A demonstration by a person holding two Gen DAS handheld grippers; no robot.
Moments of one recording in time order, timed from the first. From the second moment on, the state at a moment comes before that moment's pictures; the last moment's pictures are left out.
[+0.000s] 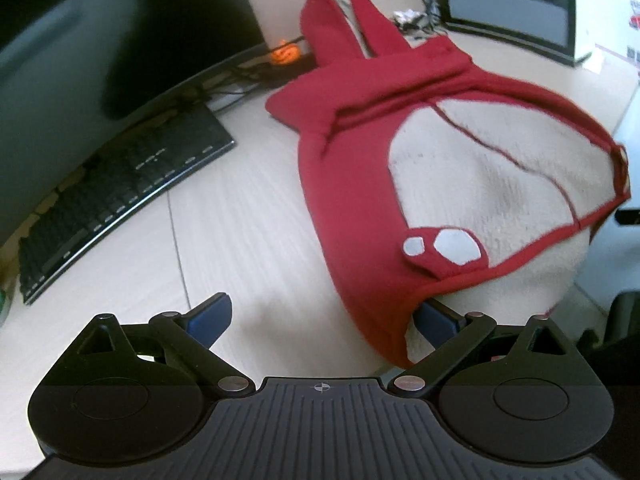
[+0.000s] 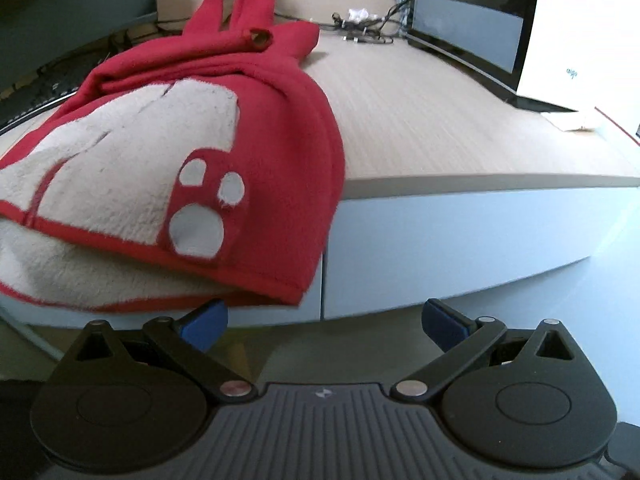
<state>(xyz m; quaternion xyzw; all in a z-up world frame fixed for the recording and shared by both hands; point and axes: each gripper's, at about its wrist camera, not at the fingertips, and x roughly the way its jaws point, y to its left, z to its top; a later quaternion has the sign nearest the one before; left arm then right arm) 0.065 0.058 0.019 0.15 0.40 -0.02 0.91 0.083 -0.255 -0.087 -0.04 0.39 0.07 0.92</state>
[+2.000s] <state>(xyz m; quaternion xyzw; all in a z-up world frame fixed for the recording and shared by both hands) 0.311 0.076 0.032 0.13 0.44 0.06 0.89 0.422 -0.261 0.003 -0.19 0.39 0.09 0.90</state>
